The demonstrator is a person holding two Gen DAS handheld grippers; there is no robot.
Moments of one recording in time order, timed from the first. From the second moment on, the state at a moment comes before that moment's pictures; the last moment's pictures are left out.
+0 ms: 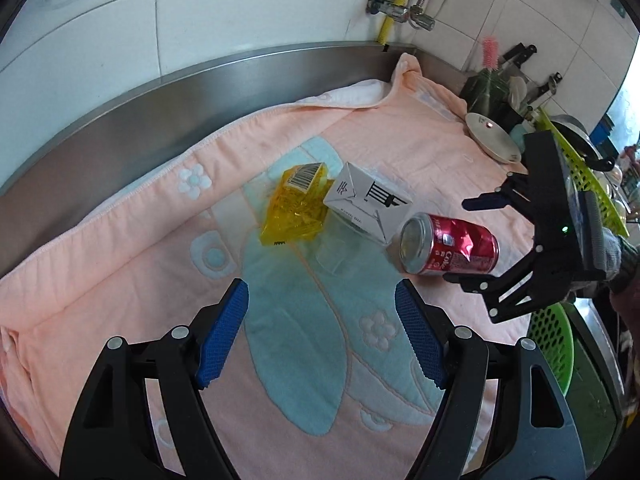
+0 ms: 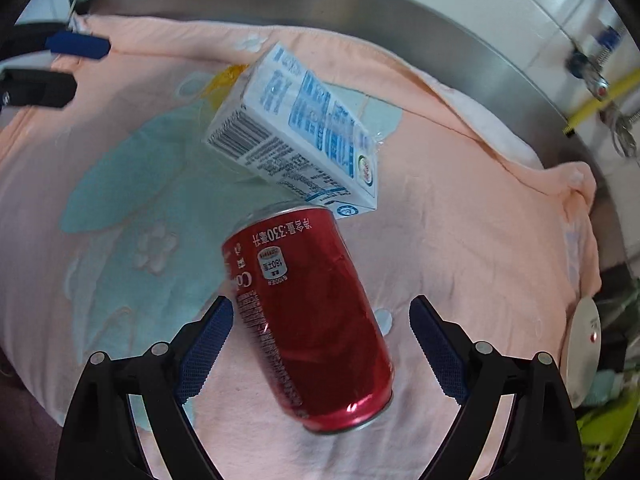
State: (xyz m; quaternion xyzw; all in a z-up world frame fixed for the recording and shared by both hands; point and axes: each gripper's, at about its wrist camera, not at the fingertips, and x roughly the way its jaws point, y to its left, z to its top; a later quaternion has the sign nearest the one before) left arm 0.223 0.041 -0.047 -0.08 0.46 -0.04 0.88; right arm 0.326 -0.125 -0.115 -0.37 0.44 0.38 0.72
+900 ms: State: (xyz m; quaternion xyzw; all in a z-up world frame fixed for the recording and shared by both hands) left arm 0.345 -0.061 -0.060 0.14 0.50 -0.14 0.84; right arm 0.307 -0.207 -0.097 -0.20 0.48 0.36 0.77
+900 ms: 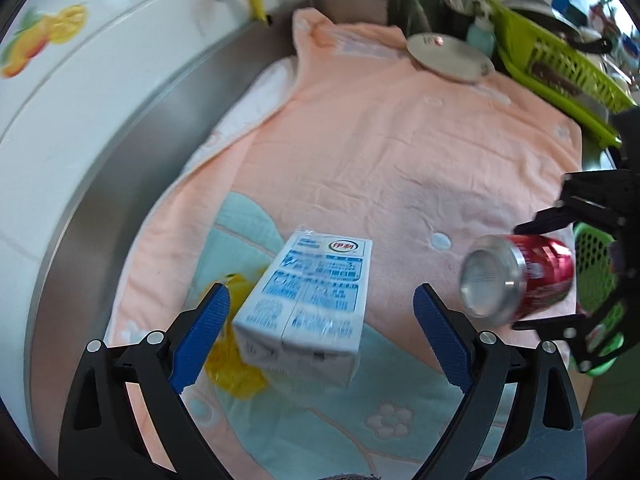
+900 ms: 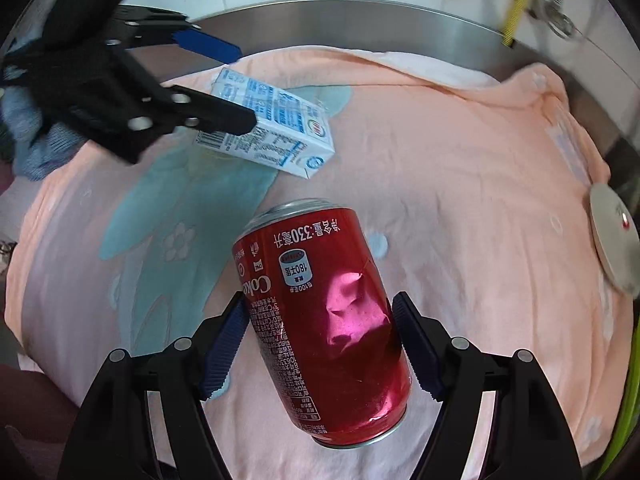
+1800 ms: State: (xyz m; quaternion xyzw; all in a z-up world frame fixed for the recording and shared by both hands) left arm 0.364 -0.067 -0.090 0.18 0.52 -0.15 0.82; right arm 0.275 -0.237 -0.097 -0.12 0.49 0.32 0.80
